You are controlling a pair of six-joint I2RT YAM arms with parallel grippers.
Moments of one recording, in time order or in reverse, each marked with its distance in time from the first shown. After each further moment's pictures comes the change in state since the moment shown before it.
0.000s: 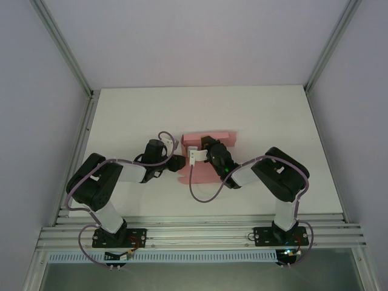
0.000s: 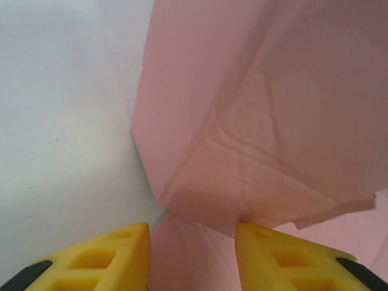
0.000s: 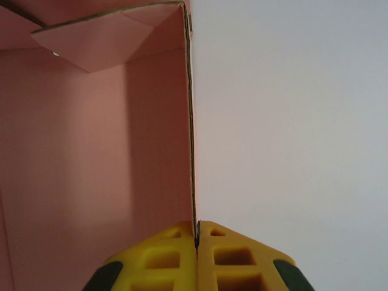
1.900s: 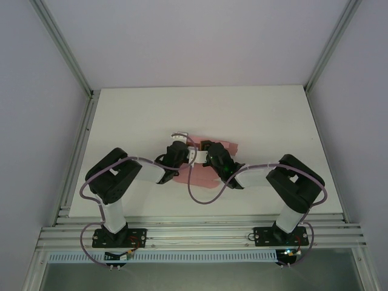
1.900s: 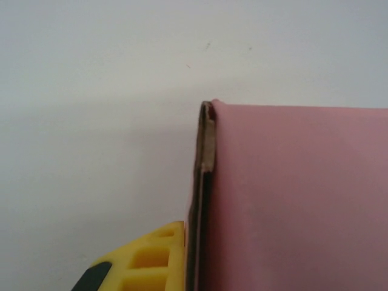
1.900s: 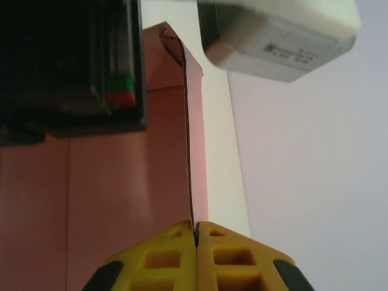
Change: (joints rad) left arm -0.238 0.164 0.167 0.112 -0.766 -0.015; right arm 0.045 -0.164 0.011 -0.328 -0.014 0.253
